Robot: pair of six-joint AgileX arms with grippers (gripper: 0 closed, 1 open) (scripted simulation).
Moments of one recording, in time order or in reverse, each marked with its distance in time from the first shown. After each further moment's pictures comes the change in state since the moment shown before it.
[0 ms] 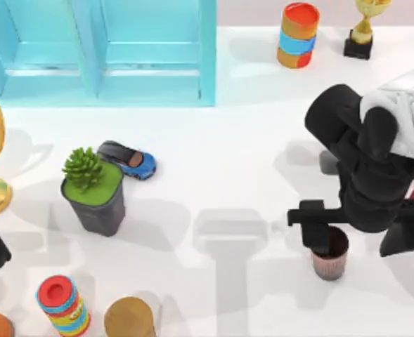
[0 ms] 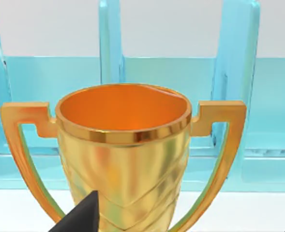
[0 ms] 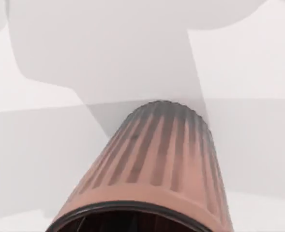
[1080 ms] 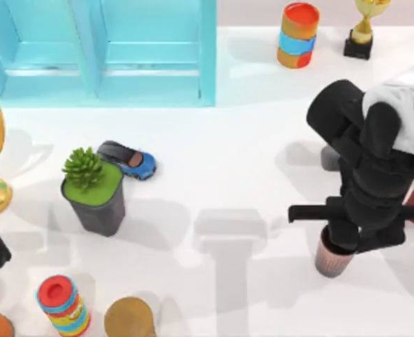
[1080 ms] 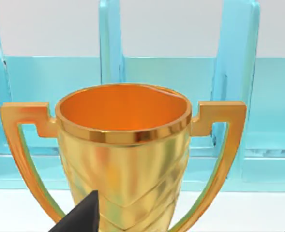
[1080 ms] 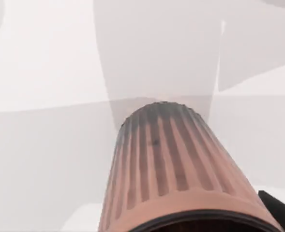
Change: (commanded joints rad) left arm 0.000 0.000 0.000 0.000 0.000 0.000; right arm -0.002 -0.004 0.007 -0.008 0.000 -0.001
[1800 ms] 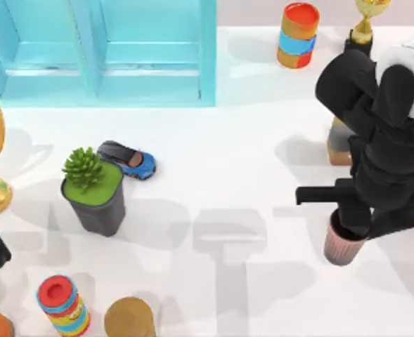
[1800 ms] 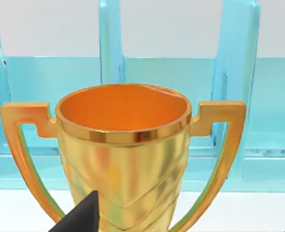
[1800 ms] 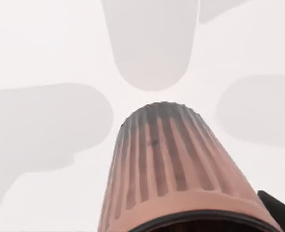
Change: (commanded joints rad) left arm 0.000 0.000 0.000 0.000 0.000 0.000; right arm -0.013 -0.049 0.108 -0.169 -0.003 -0.011
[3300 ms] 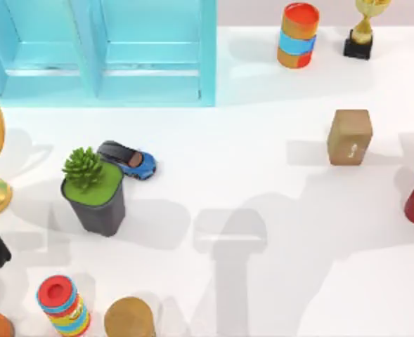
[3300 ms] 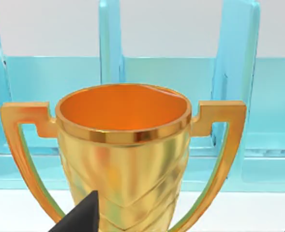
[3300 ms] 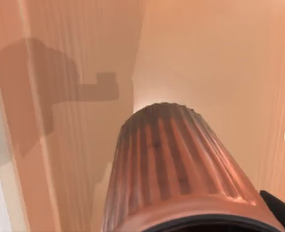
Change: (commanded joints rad) left arm 0.000 0.000 0.000 0.000 0.000 0.000; right arm -0.935 0.282 0.710 -0.399 -0.043 -0.927
